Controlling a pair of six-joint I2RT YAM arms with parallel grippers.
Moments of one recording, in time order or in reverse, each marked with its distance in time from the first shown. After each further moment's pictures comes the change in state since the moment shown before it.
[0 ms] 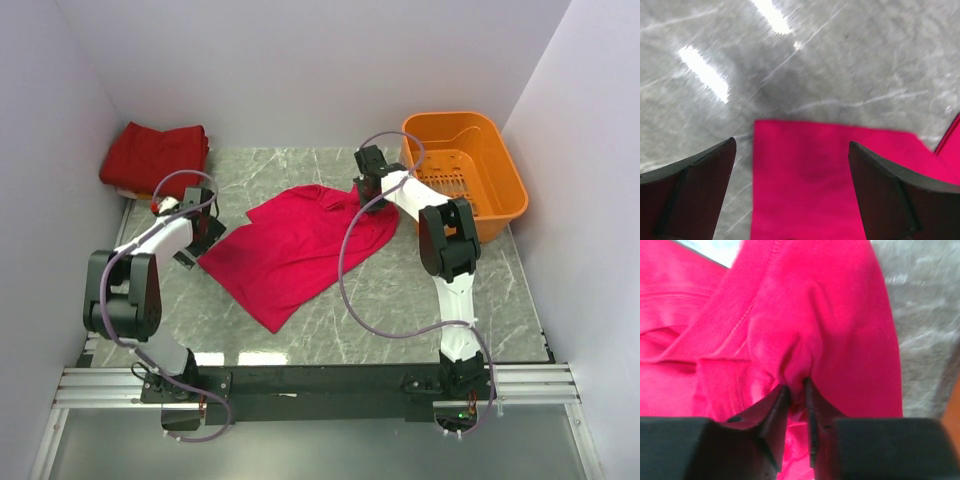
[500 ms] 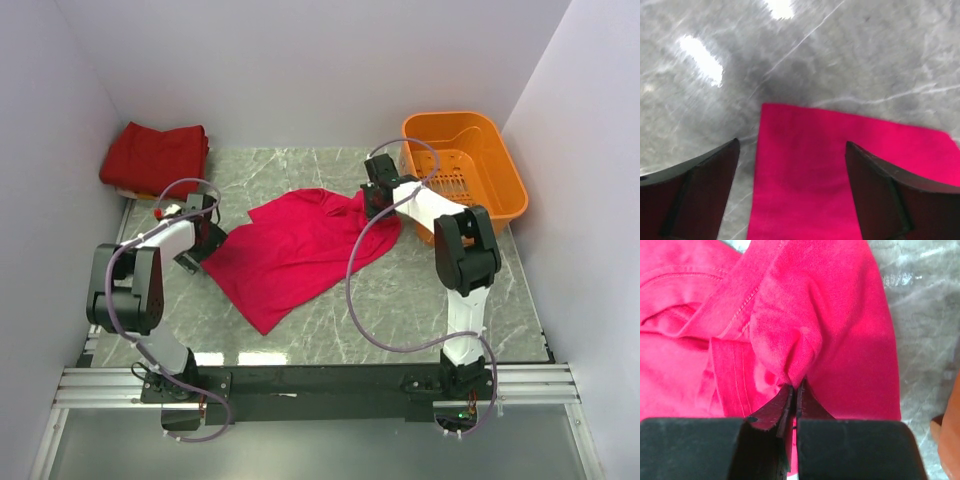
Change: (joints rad) left arm 0.008 0.016 -0.072 0.047 0.045 0.010; right arm -0.010 -0.175 -0.258 0.117 -0.068 0.061
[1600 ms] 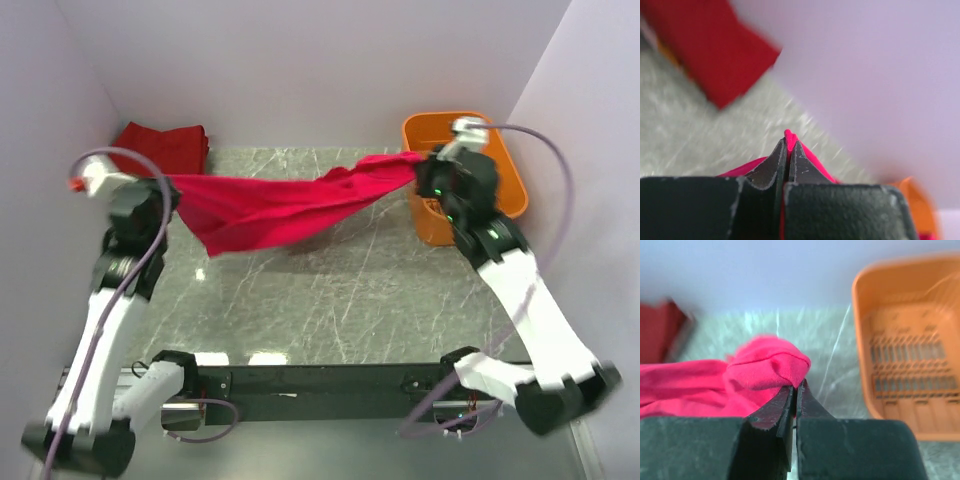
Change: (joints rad) left arm -0.058 -0.721 0.098 0.179 -0.083 0.156; right arm 0.000 -0.899 -0.261 0.146 0.076 0.041
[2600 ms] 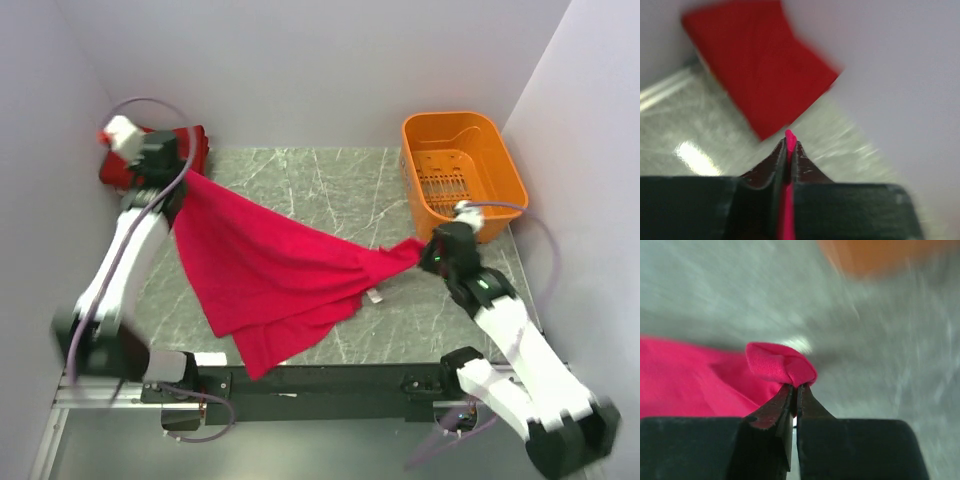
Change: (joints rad) left arm 0.045 0.350 0.244 0.016 -0.211 0.097; right arm -0.005 -0.362 -0.493 -0.204 0.106 0.307
